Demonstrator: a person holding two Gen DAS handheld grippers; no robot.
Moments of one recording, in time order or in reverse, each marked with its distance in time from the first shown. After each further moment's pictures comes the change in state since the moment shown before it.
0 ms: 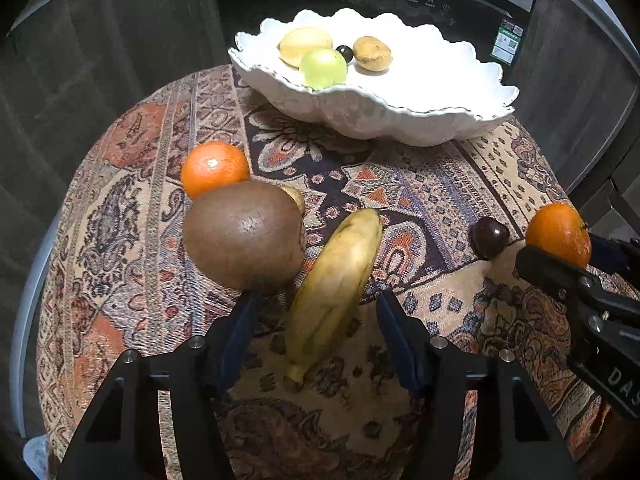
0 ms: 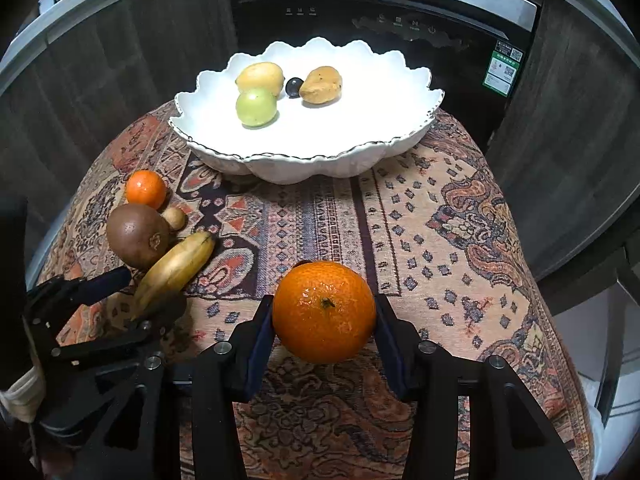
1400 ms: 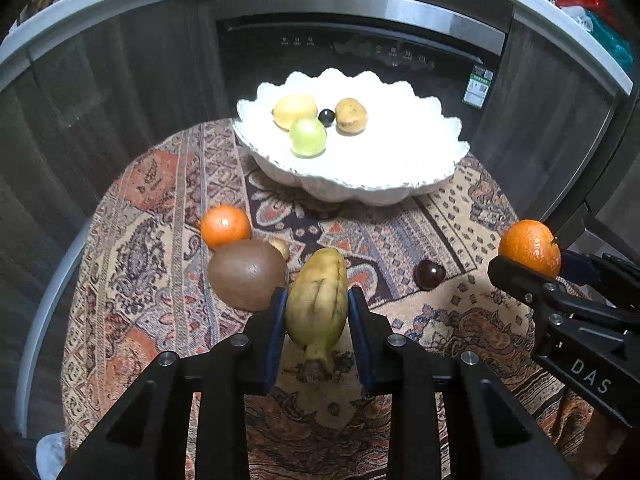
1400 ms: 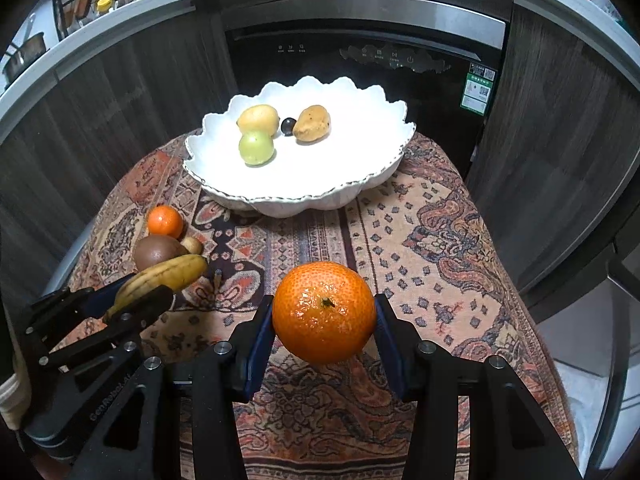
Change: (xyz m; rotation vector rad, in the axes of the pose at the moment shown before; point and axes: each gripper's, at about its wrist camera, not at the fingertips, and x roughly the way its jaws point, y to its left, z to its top) left arm -0.076 -0.013 0.014 0.005 -0.130 -0.018; right arm -0.049 -0.012 0.003 0.042 -0.095 0.025
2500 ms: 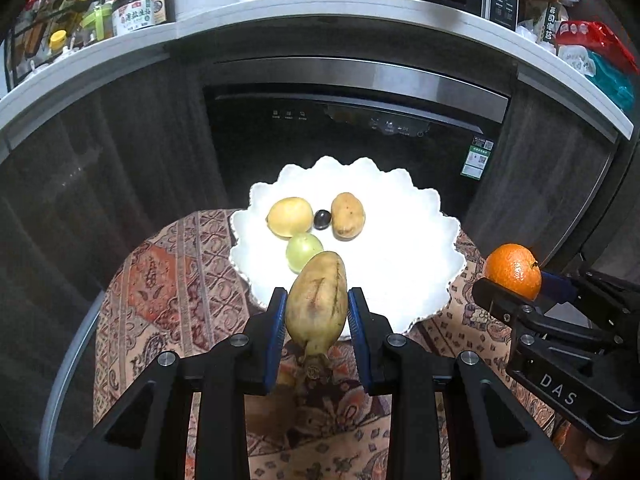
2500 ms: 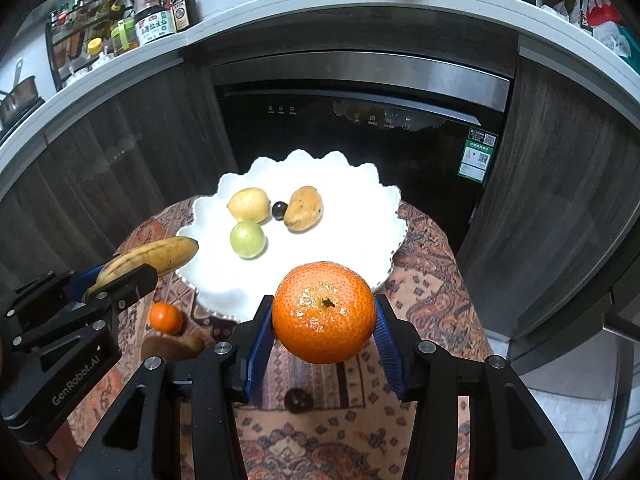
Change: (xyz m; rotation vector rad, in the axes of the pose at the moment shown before) left arm -0.006 0.000 0.101 0.041 -0.130 -0.017; right arm -0.002 -0.014 0.085 0.023 -0.107 0.003
